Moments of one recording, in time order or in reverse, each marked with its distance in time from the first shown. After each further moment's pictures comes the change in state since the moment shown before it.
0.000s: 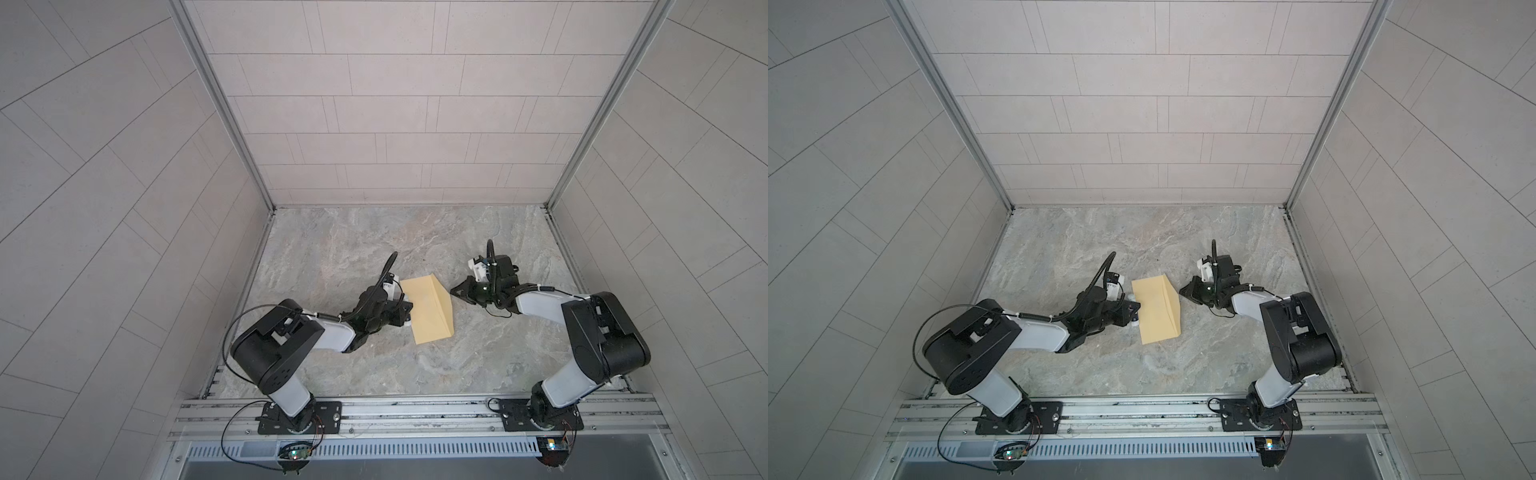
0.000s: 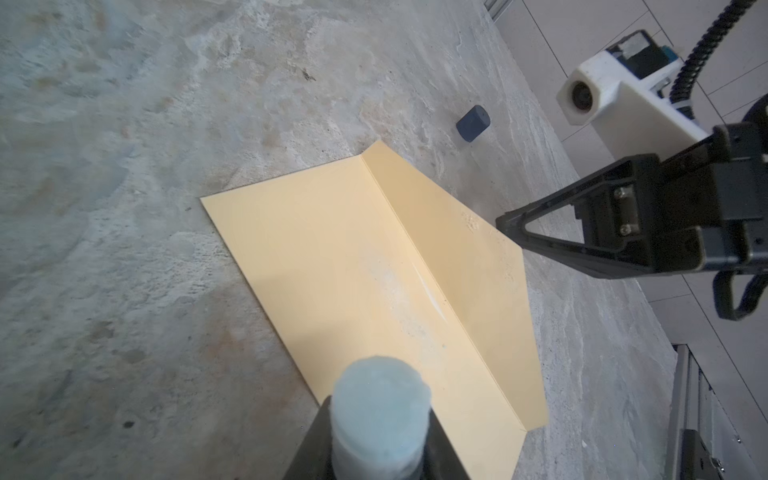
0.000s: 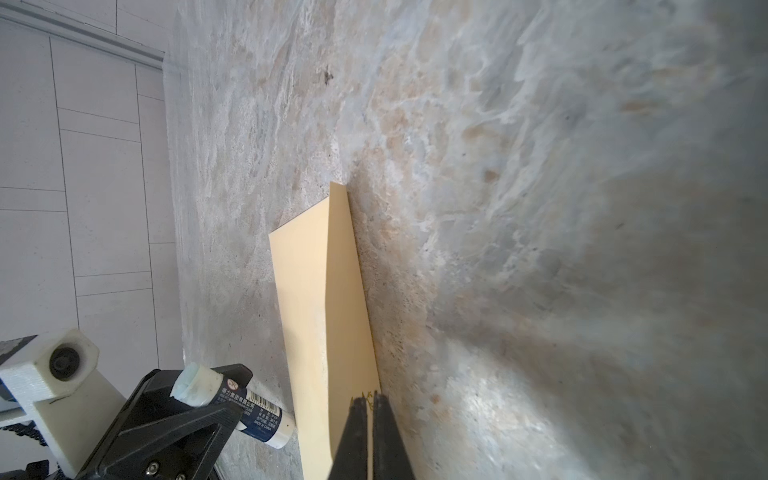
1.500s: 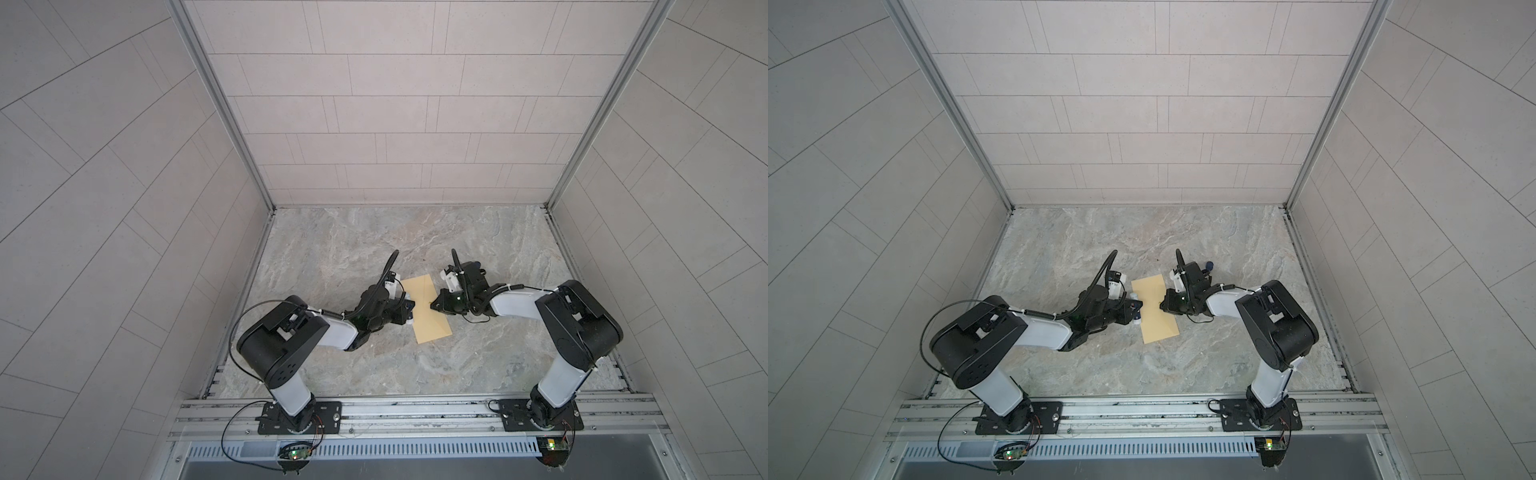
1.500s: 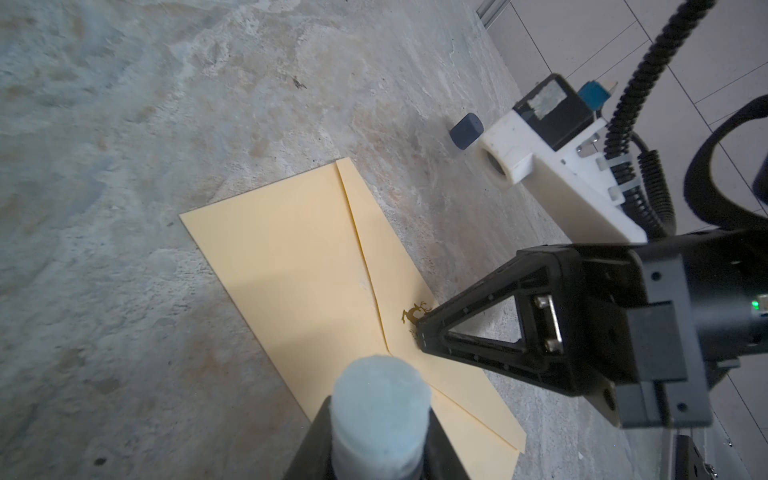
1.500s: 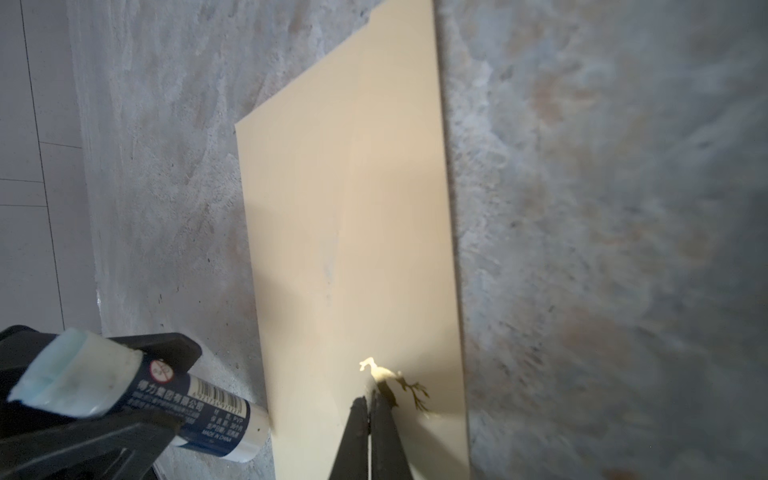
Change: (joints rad) left arm 0.000 0.033 0.020 0.026 0.002 -0.006; right arm 0.241 0.131 0.088 -0.061 0.150 -0.061
